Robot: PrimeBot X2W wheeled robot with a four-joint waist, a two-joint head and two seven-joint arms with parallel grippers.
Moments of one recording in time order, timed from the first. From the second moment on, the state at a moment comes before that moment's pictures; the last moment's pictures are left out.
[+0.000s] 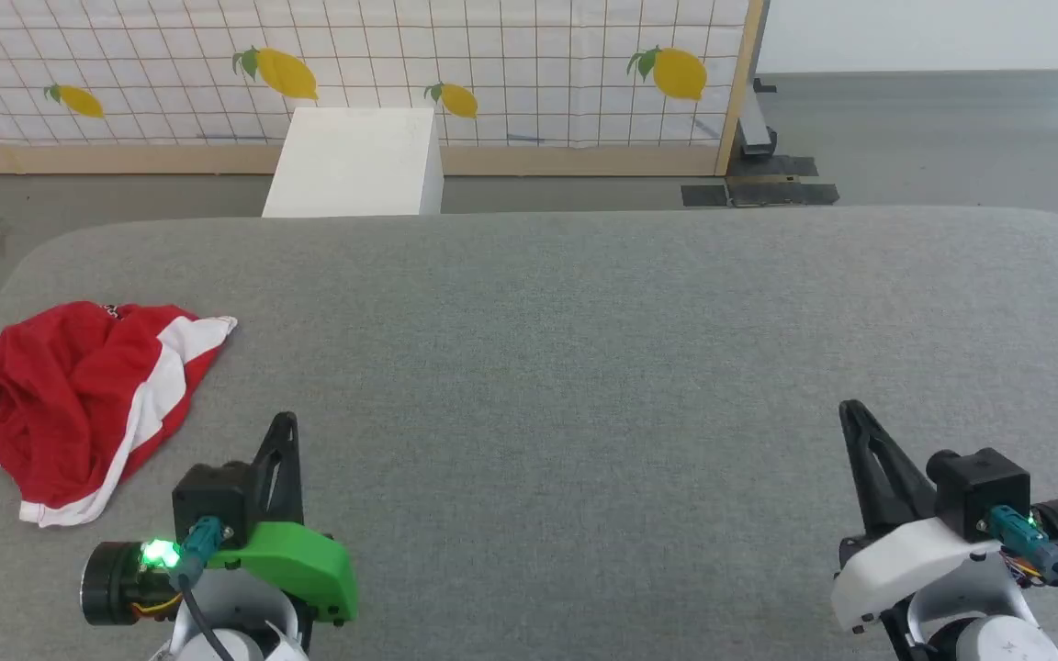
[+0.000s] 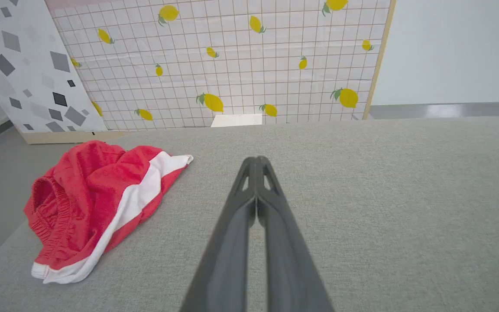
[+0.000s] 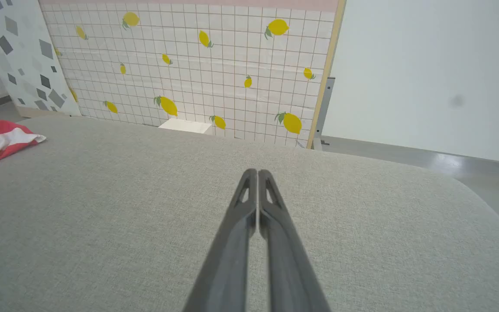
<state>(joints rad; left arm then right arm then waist) -0.01 0.06 0.00 0.00 -0.01 0.00 0.00 0.00 -0.05 0.00 0.01 0.01 0.13 0.00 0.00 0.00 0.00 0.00</state>
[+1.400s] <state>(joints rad) 0.00 0.06 -0.01 0.03 -0.06 0.00 -0.07 0.01 -0.05 0.01 0.07 0.10 0.13 -0.07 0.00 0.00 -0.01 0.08</state>
